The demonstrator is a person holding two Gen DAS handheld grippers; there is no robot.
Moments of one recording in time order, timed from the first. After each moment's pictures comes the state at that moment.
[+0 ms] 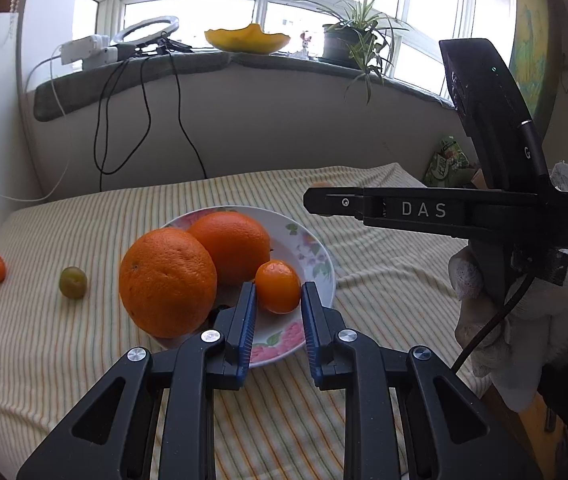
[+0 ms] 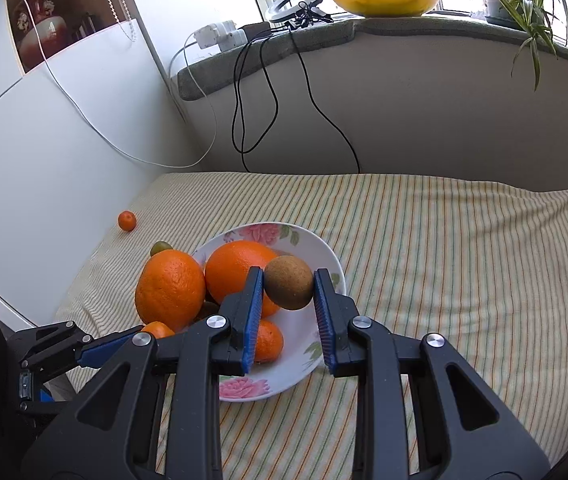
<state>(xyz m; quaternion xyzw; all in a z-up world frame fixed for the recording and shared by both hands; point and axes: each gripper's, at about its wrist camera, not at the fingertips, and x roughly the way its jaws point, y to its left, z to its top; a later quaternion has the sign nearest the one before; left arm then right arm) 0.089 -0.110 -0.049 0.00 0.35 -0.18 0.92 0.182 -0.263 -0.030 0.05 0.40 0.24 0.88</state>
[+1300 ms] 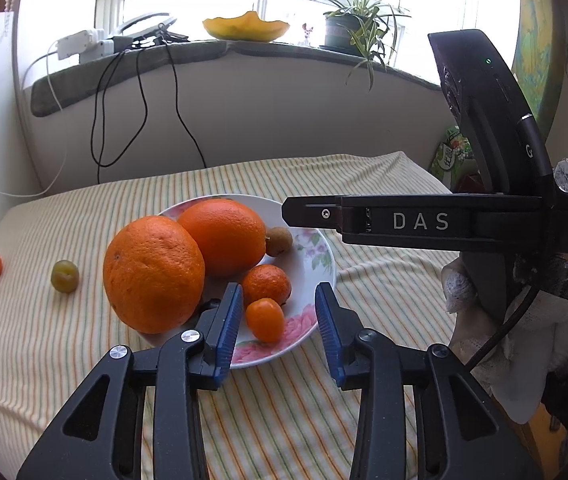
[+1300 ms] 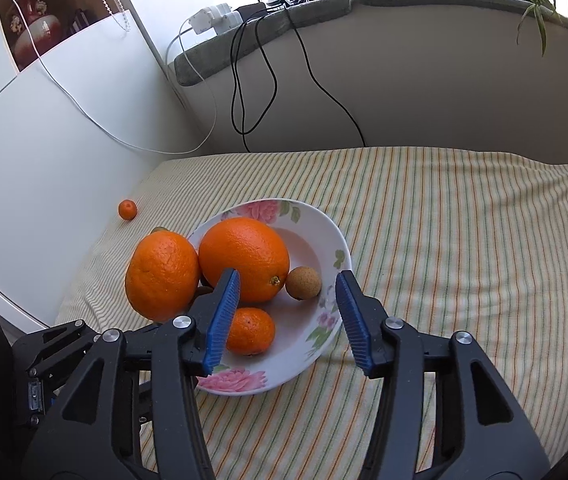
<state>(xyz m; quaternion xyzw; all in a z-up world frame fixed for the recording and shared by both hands) 0.094 -0.120 -0.060 0.00 0.36 -0.17 0.92 0.184 -0.263 -0.049 0.06 0.42 0.25 0.87</state>
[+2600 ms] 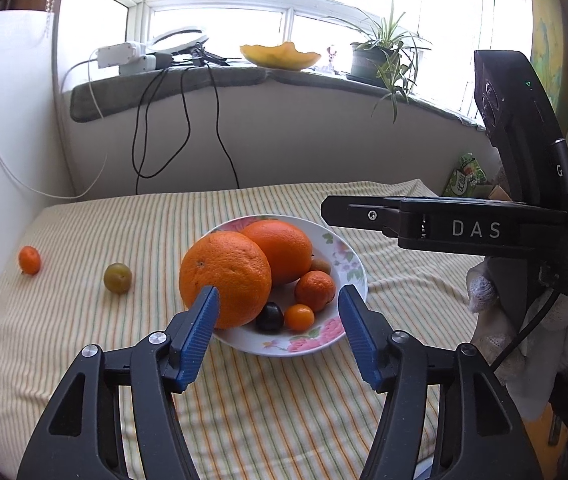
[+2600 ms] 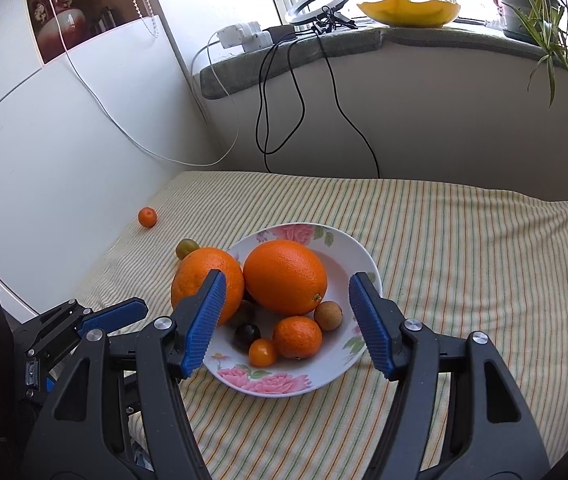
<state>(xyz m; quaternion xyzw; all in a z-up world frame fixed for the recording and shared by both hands) 0.074 -0.074 -0.036 -0.02 0.34 -0.14 0.93 0.163 -0.235 -0.010 0.03 0.39 0.27 0.88</state>
